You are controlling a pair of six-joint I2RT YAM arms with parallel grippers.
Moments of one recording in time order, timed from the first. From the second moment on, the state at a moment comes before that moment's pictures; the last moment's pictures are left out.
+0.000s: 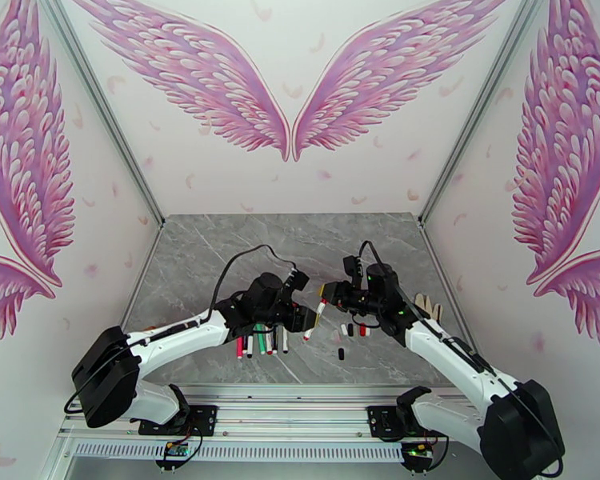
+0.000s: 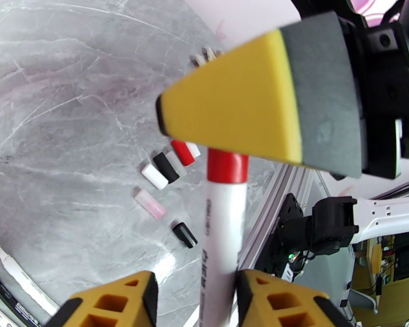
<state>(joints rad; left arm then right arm) -0.86 1.45 0.90 -0.03 0.42 -0.55 0.38 1.13 0.69 -0.08 -0.60 0.86</state>
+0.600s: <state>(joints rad) -0.85 1.45 0.90 0.01 0.41 -0.56 0.38 1.07 0.69 -0.06 -0.61 0.86</state>
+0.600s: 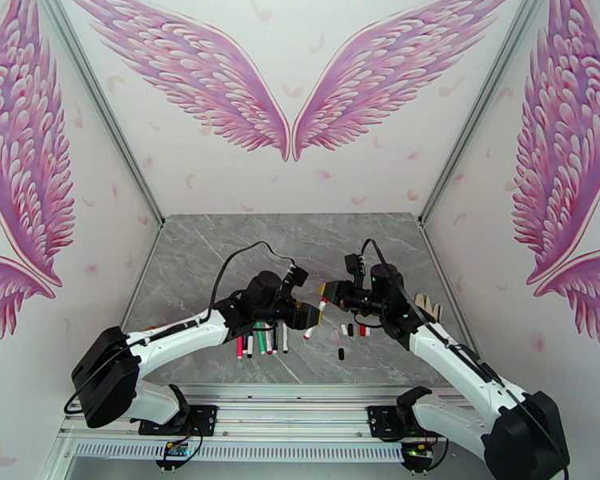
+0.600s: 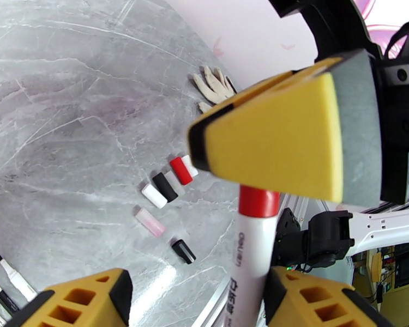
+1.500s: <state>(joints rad) -0.89 1.51 0.96 0.05 0.50 -0.56 0.40 1.02 0.68 -0.11 -0.52 0.88</state>
